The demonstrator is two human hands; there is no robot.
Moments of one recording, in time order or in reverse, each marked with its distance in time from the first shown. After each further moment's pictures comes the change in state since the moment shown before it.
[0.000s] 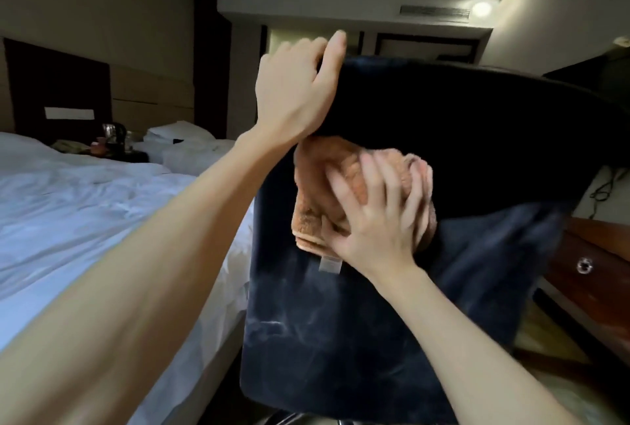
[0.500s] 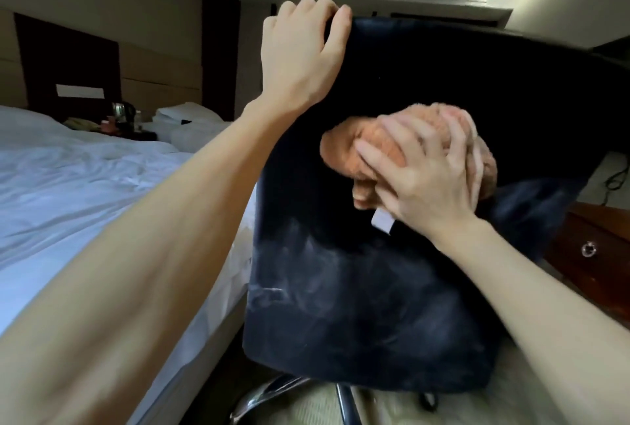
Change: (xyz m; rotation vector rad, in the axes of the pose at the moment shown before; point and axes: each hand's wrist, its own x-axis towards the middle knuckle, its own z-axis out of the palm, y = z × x) left_hand -0.007 0.000 0.001 0.052 0.081 0.067; right_hand 0.011 0.066 -0.017 -0.059 0.057 -0.324
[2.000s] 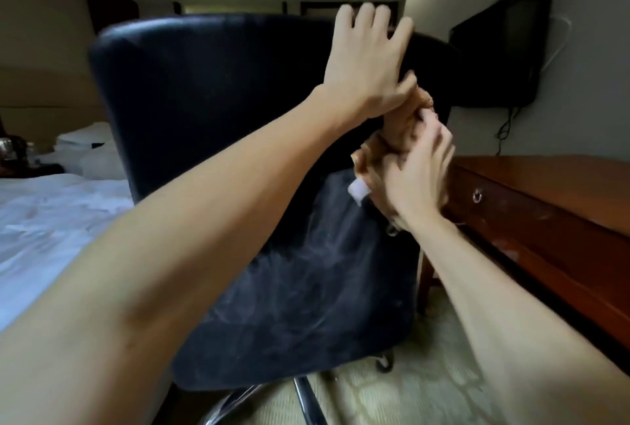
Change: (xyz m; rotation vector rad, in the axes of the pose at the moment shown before) left_hand -0.013 0.231 0.105 0.377 -0.342 0.518; right_hand -0.098 0.093 -0.043 0.203 -0.081 1.154
